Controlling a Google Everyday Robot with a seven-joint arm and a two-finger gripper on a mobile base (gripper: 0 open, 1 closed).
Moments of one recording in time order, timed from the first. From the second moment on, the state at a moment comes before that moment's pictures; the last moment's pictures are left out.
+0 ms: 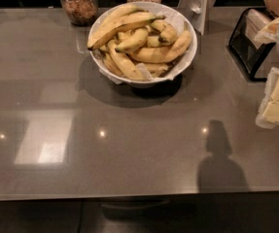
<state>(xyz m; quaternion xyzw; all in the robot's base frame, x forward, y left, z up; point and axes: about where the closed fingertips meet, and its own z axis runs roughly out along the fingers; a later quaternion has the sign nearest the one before) 0.438 -0.217 0.976 -0.60 0.78 -0.03 0.16</state>
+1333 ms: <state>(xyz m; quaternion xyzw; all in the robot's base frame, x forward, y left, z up) 0.498 -0.145 1.028 -0.63 0.71 0.08 0.30</state>
